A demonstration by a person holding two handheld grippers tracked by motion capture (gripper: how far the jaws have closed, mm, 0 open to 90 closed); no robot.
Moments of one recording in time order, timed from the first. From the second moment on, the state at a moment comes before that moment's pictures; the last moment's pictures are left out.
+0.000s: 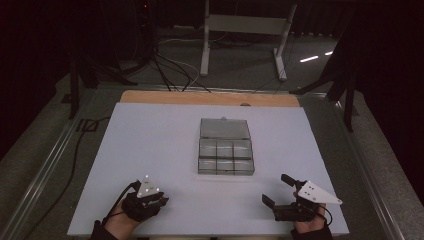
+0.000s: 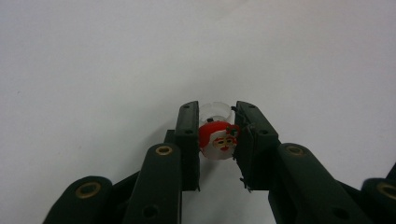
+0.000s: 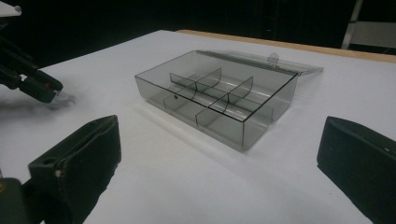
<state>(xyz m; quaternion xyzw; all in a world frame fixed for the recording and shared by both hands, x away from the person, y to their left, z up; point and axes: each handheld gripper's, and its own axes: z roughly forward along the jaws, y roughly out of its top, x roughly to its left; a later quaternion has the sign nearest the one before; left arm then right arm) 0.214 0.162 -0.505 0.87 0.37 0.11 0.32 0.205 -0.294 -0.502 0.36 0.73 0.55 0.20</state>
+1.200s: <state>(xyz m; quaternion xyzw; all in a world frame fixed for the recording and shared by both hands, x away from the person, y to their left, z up) 0.231 0.150 -0.477 0.88 0.31 0.11 0.34 0.204 -0.294 -0.502 0.36 0.73 0.55 0.20</state>
